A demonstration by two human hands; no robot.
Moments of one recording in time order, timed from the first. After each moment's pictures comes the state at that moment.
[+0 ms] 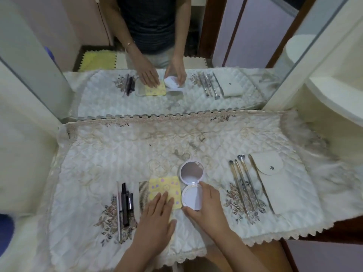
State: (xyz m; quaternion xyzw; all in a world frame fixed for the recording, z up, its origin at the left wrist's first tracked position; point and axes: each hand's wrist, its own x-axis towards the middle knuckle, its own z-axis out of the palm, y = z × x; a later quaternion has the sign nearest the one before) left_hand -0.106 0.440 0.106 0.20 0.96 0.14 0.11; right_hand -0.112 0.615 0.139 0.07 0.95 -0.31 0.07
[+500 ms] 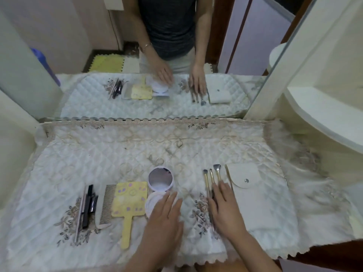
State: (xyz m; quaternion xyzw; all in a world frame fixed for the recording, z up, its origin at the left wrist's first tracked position) left_hand -0.100 0.566 0.131 0.20 0.97 0.15 0.02; right_hand -0.117 0.765 0.122 0.04 0.97 -0.24 0.06
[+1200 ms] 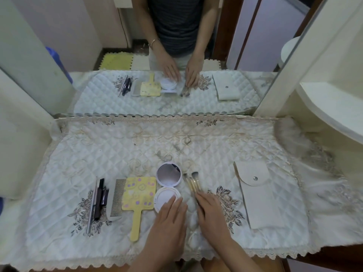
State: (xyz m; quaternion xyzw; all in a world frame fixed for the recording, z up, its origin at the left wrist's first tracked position) left_hand -0.081 0.558 0.115 0.23 0.96 0.13 -0.03; right_hand -0.103 0.707 0.110 0.00 0.94 -0.34 -0.04
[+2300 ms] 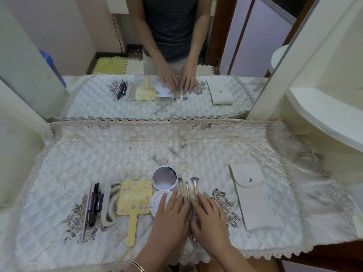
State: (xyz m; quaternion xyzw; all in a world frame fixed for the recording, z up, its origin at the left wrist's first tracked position) left_hand -0.106 0.578 0.117 0.20 0.97 0.12 0.01; right_hand -0.090 0.714 0.123 -0.02 0.99 -0.15 0.04
